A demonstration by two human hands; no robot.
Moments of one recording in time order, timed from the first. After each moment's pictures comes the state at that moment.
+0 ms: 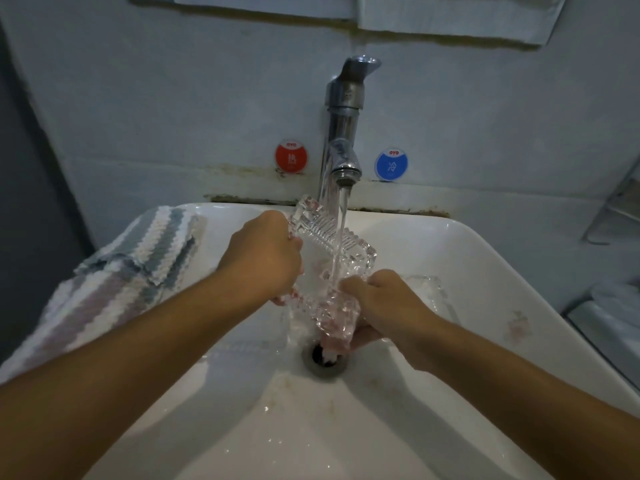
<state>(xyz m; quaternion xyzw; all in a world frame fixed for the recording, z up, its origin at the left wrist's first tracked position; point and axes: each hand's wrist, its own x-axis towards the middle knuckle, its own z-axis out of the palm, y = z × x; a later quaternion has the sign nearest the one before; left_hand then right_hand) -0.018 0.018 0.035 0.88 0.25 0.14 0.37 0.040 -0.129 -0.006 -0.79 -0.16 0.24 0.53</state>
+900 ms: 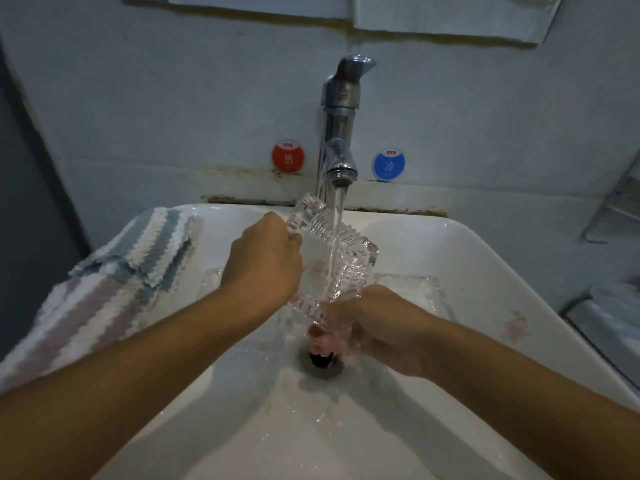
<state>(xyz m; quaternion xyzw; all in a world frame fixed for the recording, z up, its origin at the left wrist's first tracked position) -0.012 0.017 0.017 0.88 0.23 0.20 0.36 0.039 -0.129 -0.012 -0.65 -0.09 0.41 0.63</state>
